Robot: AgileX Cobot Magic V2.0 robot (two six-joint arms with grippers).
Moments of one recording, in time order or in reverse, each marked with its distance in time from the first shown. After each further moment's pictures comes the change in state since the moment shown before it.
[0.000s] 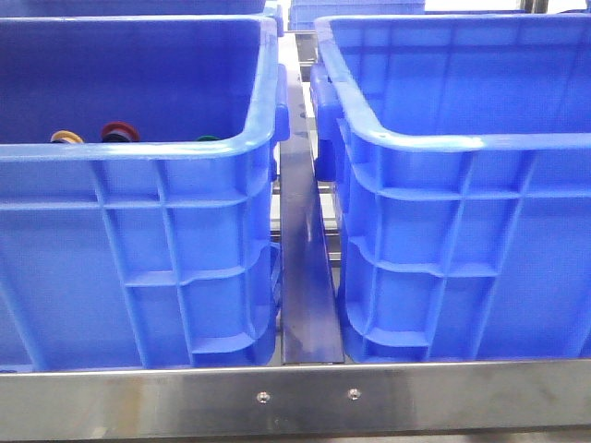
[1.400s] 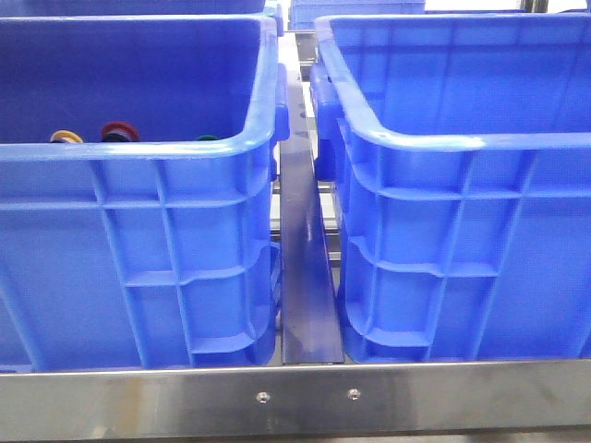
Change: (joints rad) left arm 0.000 0.814 -0.917 -0.060 0.698 0.000; right arm 0.000 0.000 0.000 0.000 0.000 0.000
